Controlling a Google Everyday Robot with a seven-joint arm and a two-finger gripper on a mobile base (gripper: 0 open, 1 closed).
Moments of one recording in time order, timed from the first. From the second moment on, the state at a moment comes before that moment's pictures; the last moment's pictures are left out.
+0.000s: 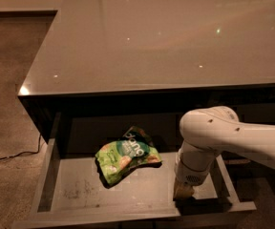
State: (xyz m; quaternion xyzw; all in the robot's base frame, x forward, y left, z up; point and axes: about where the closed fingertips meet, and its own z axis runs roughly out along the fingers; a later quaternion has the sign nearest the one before) arm 0.375 -0.132 0.610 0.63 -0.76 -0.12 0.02
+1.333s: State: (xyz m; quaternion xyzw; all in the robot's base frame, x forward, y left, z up) arm 0.362 -0.136 0.636 0.63 -0.77 -0.08 0.01
